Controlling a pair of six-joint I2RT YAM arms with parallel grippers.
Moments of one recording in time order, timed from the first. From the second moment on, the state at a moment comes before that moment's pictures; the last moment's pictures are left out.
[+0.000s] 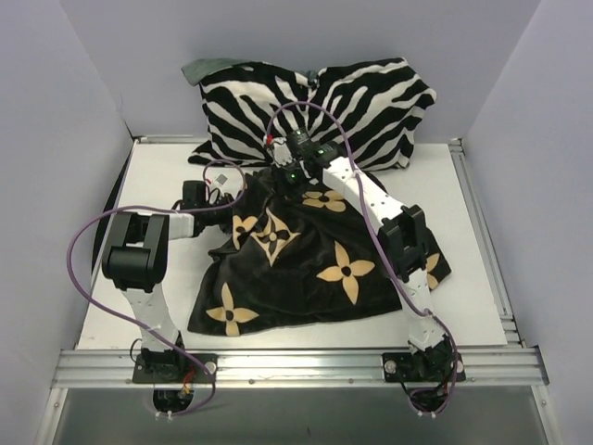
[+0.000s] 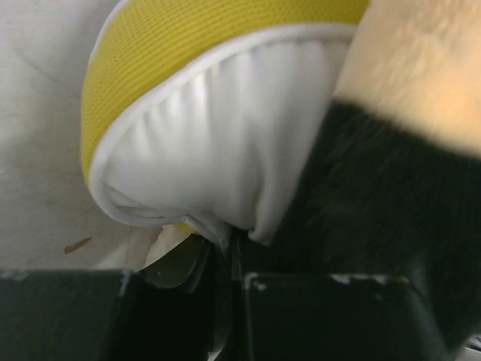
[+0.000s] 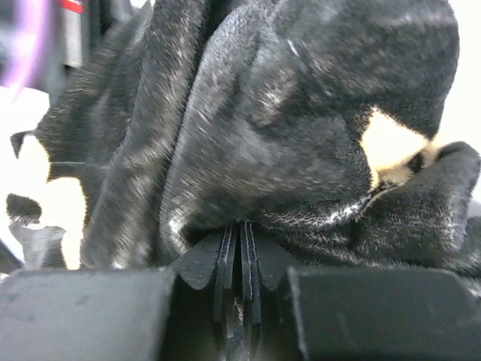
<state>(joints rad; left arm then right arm) -0.12 1.92 0.98 0.22 0.78 -0.74 0.61 2.26 2.16 -0.88 -0.33 0.03</state>
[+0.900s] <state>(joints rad) -0.10 1.58 0.63 0.23 0.76 -0.81 0.38 1.58 1.26 -1.11 -0.30 -0.09</state>
